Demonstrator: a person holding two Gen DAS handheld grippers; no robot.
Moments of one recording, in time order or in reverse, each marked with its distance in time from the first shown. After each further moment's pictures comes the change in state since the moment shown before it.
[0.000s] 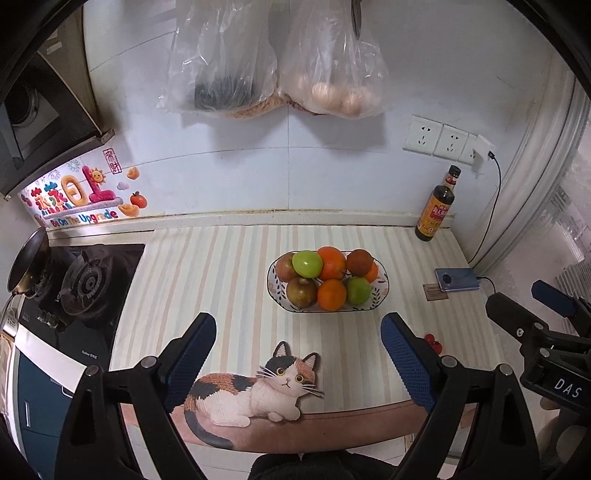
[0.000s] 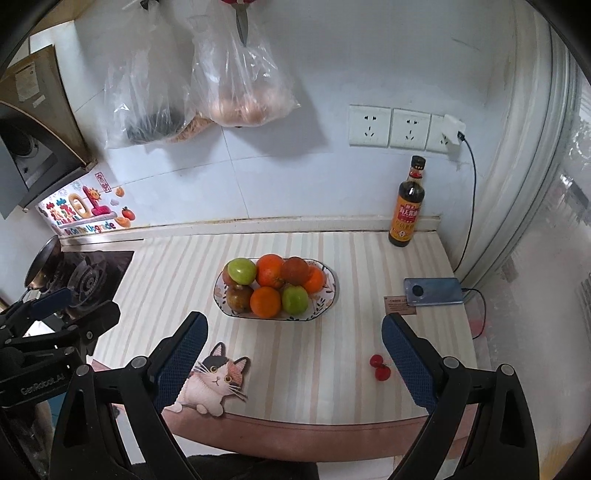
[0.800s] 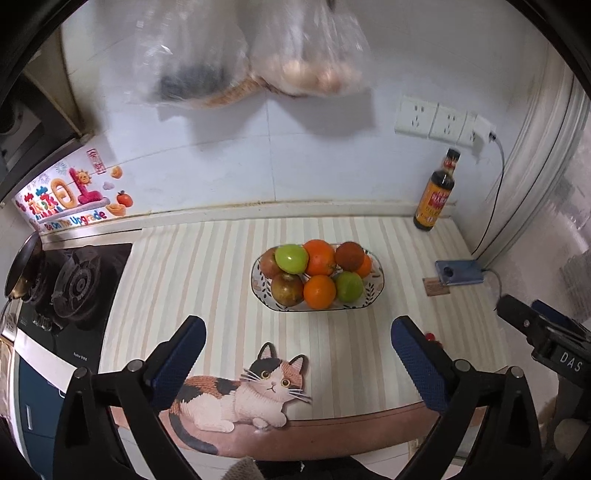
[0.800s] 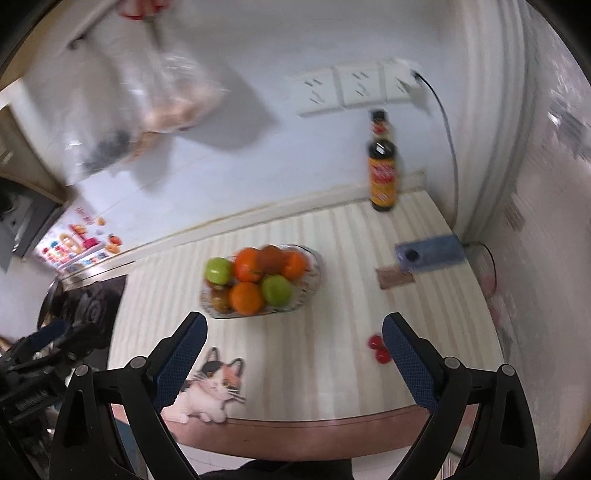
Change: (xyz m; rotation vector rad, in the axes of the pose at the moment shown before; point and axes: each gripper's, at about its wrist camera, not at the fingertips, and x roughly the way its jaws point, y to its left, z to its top) left arm 0.048 -0.043 -0.001 0.038 0.045 0.020; right arm 0.058 -0.096 -0.025 0.223 0.061 0.014
